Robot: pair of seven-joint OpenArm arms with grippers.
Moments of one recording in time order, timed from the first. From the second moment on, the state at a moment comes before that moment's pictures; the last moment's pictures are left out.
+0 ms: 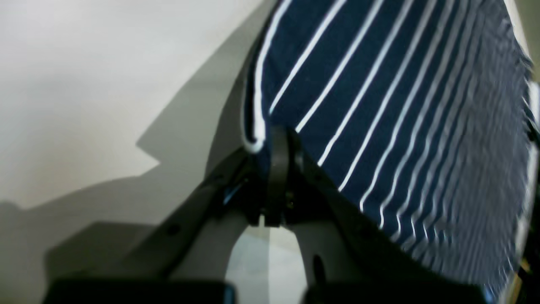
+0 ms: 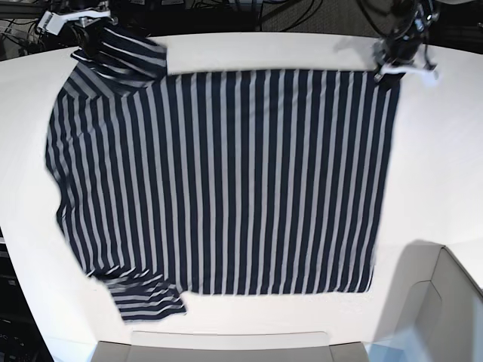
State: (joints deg) left arm 38.6 -10.0 -28.8 93.6 -58.3 -4.2 33.0; right arm -55.5 14.6 14.7 96.3 48.6 15.4 12.4
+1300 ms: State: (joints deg) left arm 24.4 -9.7 -30.6 107.8 -56.8 14.4 44.3; right arm -28.9 12.5 27.5 110.8 34.5 23.4 -28.4
